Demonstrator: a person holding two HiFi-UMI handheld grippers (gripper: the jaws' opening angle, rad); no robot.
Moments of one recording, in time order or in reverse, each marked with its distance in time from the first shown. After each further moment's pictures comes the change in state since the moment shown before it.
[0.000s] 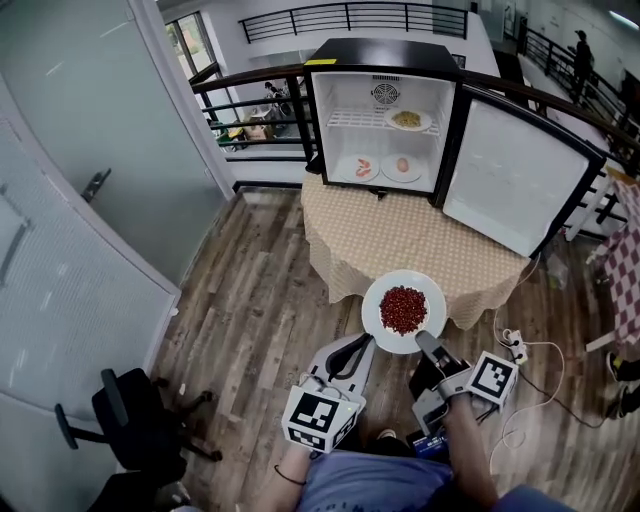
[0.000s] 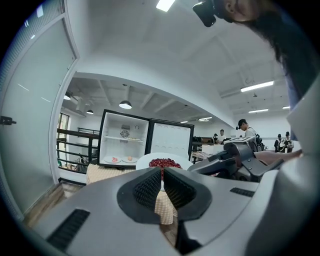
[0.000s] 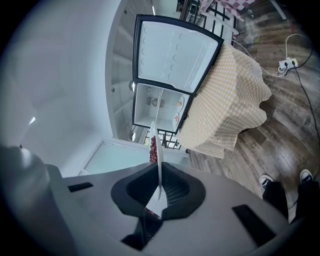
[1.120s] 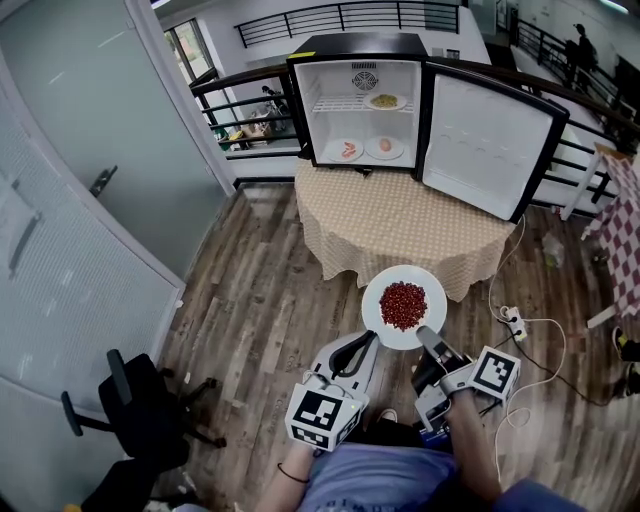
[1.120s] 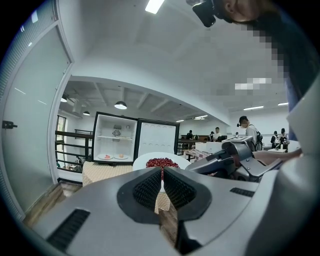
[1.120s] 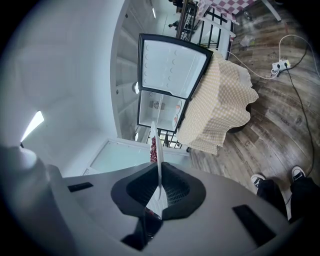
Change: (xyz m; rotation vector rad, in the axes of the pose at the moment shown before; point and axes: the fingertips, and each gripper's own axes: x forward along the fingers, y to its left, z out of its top) left arm -0.055 -0.107 -0.021 0.035 0.007 -0.017; right arm -0.112 -0.016 -0.032 -0.009 -0.001 0.036
